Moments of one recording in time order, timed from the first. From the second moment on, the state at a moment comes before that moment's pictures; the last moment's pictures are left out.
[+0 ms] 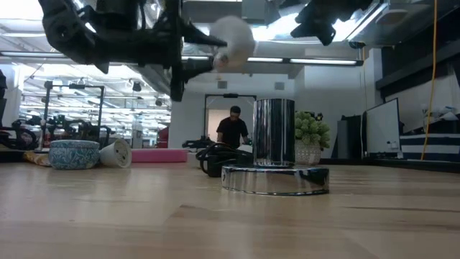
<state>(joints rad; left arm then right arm) 0.07 1.49 0.48 1.06 -0.06 -0.77 -0.08 1.11 0.95 -0.34 -0.12 0.11</state>
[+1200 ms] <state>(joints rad) -0.08 1.63 0.68 1.10 -0.19 -0.34 -0.05 1.48 0.51 1.14 -0.28 0.47</state>
